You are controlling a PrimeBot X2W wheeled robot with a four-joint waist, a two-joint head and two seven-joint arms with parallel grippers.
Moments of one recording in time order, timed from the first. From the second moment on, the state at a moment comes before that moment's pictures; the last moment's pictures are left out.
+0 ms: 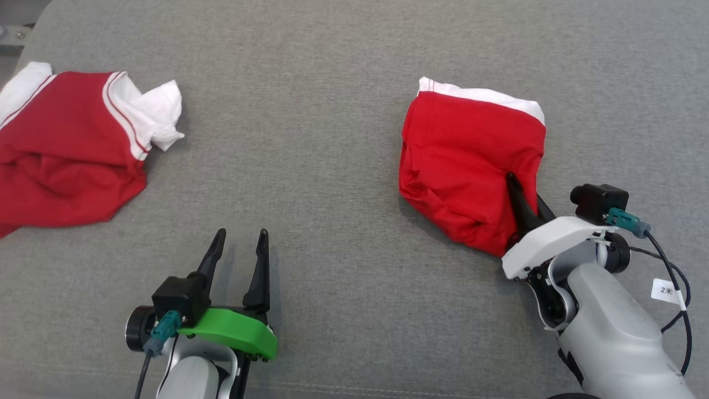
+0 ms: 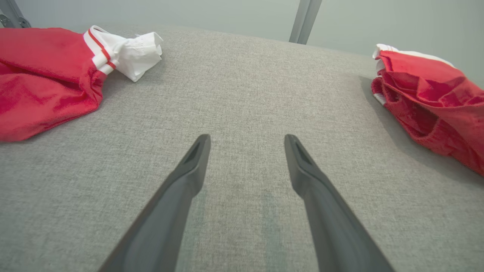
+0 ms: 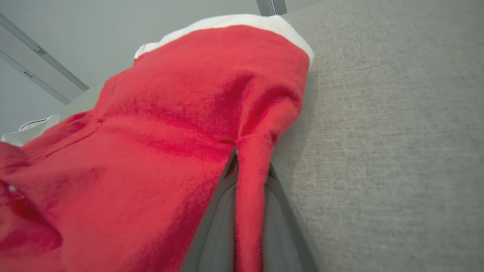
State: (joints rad) left arm -0.19 0.05 -0.22 0.35 -0.29 -0.06 -0.26; right arm -0.54 -0.13 0.25 0.74 0.56 0.13 -0.27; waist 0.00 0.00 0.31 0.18
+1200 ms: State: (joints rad) left arm -0.37 0.07 -0.23 0.38 -0.07 -0.12 -0.26; right arm -0.74 -0.14 0.36 0.70 0.45 0.13 -0.26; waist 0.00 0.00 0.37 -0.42
